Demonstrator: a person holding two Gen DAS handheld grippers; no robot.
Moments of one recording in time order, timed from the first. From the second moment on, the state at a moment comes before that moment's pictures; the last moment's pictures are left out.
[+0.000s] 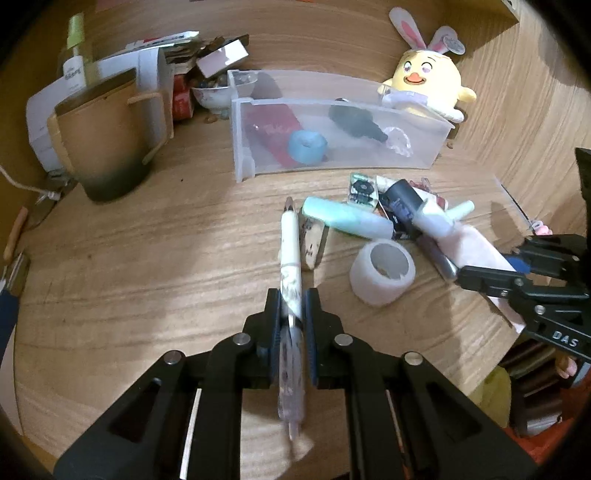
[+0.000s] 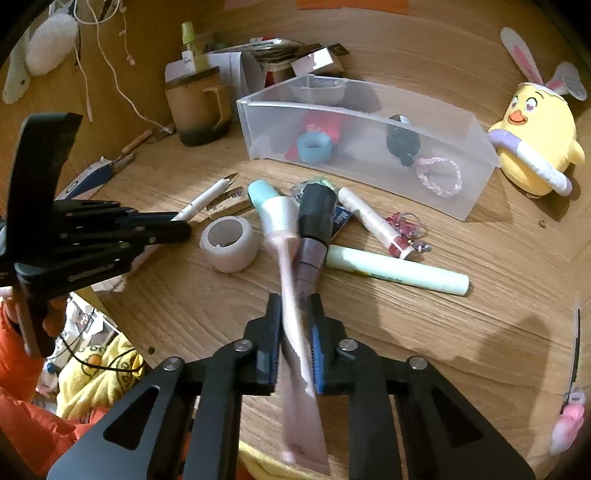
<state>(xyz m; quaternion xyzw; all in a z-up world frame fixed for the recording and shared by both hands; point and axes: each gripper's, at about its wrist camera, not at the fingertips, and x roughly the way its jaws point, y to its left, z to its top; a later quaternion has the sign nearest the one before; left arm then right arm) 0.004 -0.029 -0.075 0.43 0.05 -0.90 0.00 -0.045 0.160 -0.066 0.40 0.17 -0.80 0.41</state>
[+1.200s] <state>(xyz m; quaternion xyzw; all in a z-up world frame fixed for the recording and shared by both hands) -0.004 -0.024 -0.025 0.35 0.08 -0.93 0.01 -0.049 0.169 -0.040 0.39 0.12 -0.80 0.44</state>
